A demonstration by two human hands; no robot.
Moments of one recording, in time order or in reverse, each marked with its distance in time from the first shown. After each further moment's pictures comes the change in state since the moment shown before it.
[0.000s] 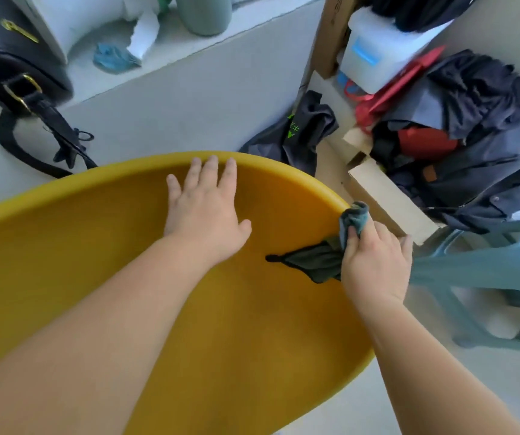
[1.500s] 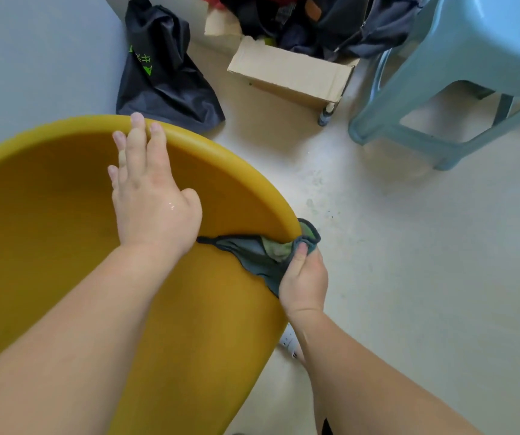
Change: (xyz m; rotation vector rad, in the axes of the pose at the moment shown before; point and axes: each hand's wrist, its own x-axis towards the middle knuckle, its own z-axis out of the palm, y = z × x) left_hand -0.039 0.157 0.068 -0.078 0.071 0.238; right_hand -0.161 0.082 0.116 0.936 -0.028 0.884
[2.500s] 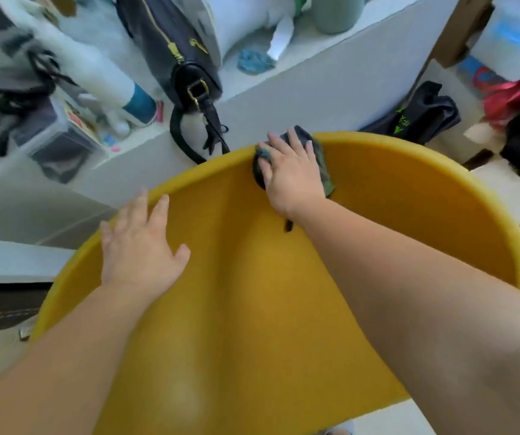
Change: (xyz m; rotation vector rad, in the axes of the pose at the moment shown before) left_hand -0.175 -0.326 -0.131 0.301 -0.094 -0.682; right_hand -0.161 -0.282 0.259 -0.700 -0.684 -1.323
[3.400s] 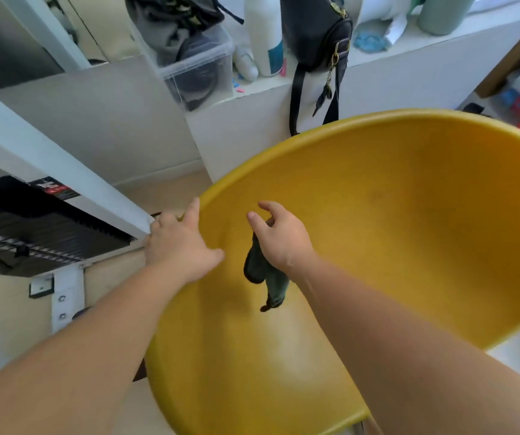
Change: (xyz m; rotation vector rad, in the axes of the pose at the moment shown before) left_hand -0.095 -0.209 0.113 -0.349 -0.146 -0.156; right_hand -0.177 -0.239 0.169 0.433 -0.183 0.275
